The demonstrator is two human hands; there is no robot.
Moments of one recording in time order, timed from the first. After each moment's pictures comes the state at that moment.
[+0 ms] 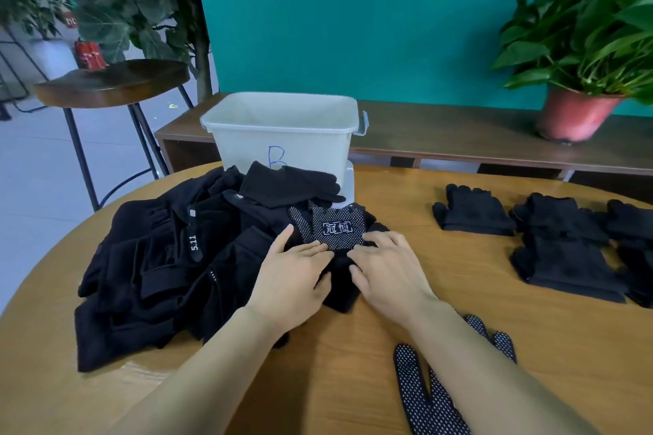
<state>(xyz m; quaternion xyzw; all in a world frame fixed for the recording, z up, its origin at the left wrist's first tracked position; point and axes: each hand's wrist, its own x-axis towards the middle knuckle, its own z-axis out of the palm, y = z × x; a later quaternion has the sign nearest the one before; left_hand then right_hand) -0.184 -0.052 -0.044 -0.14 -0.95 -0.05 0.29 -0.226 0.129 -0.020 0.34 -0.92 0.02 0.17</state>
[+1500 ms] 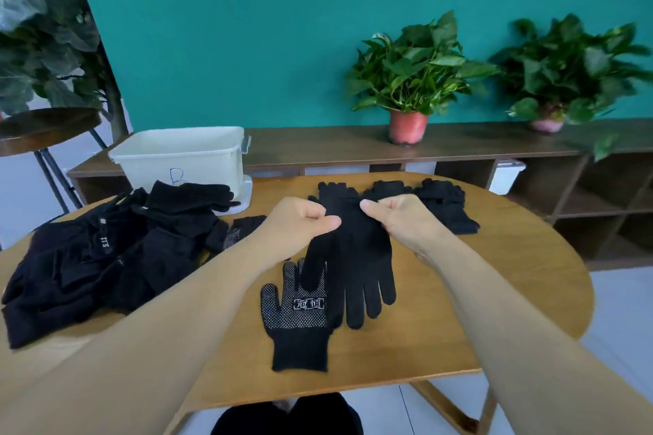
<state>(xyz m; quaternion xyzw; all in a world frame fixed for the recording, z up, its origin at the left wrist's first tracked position) -0.100 0.147 0.109 -0.14 -0.86 -0.48 0.00 -0.090 0.342 0.125 0.06 -0.83 0.55 -0.02</state>
